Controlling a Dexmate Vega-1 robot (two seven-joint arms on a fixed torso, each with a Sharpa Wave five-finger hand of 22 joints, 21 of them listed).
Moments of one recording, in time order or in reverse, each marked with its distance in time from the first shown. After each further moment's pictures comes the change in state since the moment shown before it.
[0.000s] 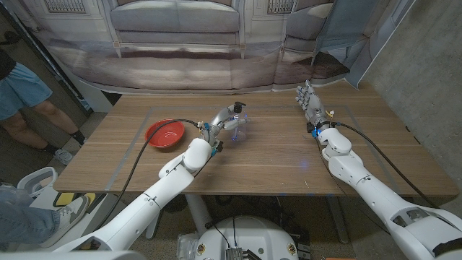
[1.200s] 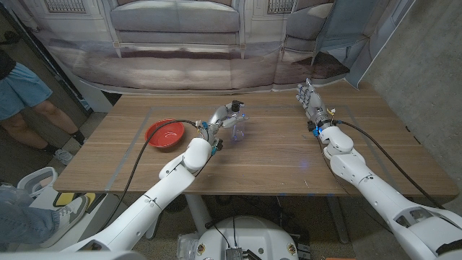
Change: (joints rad) left arm 0.022 -0.017 -0.023 -0.031 -0.021 0.013 0.036; left_hand 0.038 0.012 0.045 0.004 -0.024 0.084 -0.005 0.047 0.023 0.076 -0.038 0.004 0.028 0.119 -0.002 0.026 0.032 0.114 -0.040 0.053 0.005; right arm -0.008 -0.020 0.005 -0.033 -0.002 -0.012 0.000; right_hand 0.000 0.000 -0.004 -0.004 0.000 0.000 0.000 0.000 0.000 0.000 0.000 0.000 0.000 0.000 0.000 0.000 0.000 0.005 0.005 0.000 0.000
